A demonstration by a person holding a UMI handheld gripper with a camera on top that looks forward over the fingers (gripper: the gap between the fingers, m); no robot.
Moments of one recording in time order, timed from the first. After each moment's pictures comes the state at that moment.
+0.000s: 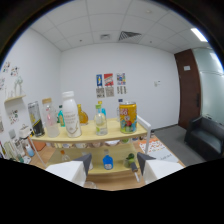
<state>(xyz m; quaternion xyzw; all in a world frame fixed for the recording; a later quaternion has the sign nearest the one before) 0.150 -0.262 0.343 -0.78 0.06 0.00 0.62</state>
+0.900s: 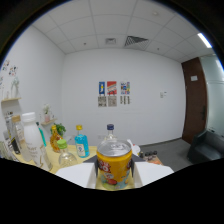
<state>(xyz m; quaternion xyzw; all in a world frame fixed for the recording) 0.212 -0.104 0.389 -0.76 0.02 0.00 0.65</state>
